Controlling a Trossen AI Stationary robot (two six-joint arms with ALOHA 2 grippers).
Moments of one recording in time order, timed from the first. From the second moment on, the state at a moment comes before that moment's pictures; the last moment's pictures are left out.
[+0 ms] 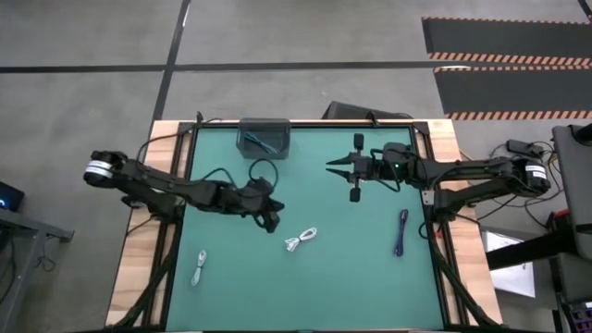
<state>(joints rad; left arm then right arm) -0.15 1.36 0.81 -0.10 -0.28 -0.72 -0.19 1.14 0.65 0.38 -0.08 -0.36</state>
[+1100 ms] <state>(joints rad) -0.23 1.81 1.19 -0.21 -0.17 -0.50 -0.20 0.78 0.30 0.72 -0.22 -0.37</state>
